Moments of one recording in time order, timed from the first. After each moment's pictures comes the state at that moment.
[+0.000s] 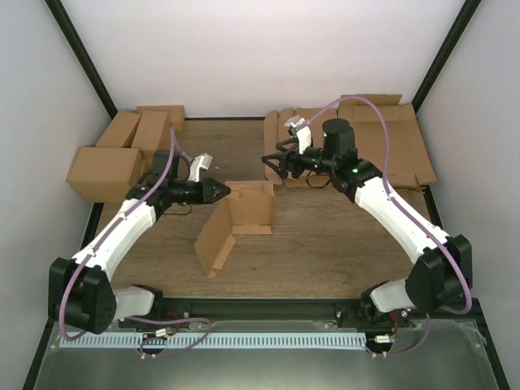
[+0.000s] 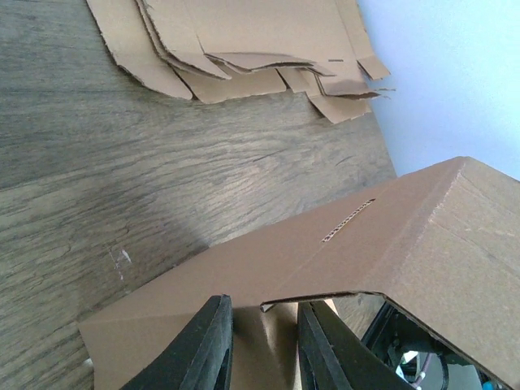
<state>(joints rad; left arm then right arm) -0.28 1.27 0.93 -0.41 0.74 -0.38 0.46 1.38 1.22 -0.17 -0.60 0.07</state>
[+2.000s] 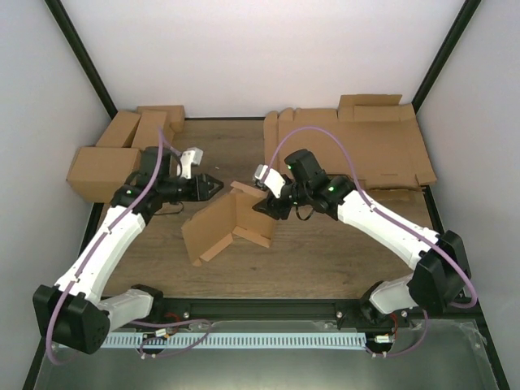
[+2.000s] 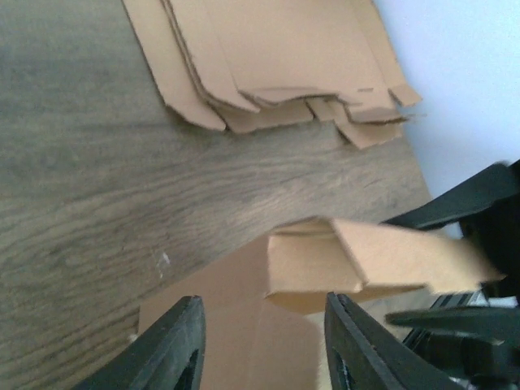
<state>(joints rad) -0.30 1.14 1.05 -0.58 0.56 -0.37 0.72 1.40 1.15 -0.49 -0.43 -0.33</state>
